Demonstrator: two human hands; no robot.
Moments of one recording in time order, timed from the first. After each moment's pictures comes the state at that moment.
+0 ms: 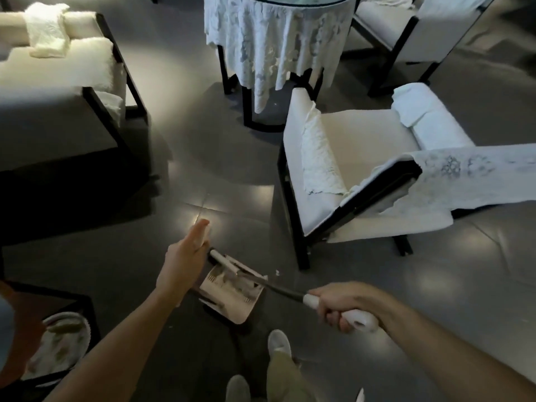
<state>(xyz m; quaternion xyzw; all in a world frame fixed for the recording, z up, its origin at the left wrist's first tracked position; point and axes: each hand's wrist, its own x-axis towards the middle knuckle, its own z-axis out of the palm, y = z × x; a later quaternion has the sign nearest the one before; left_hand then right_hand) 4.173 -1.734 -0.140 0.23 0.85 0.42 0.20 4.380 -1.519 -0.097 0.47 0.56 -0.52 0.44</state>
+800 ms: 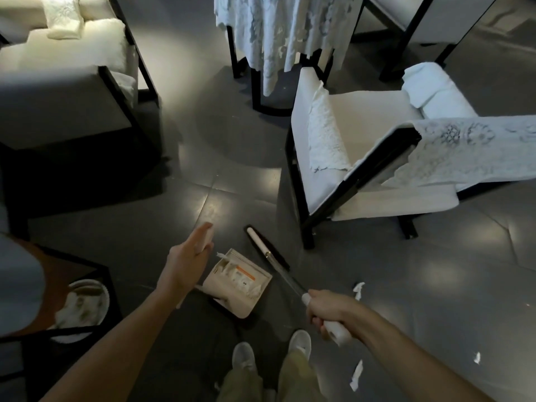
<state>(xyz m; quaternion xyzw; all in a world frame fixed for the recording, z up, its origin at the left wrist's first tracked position) 4.230 -1.799 -0.146 0.25 0.87 0.36 0.23 4.441 -1.596 -0.119 0.51 0.53 -0.57 0.36</state>
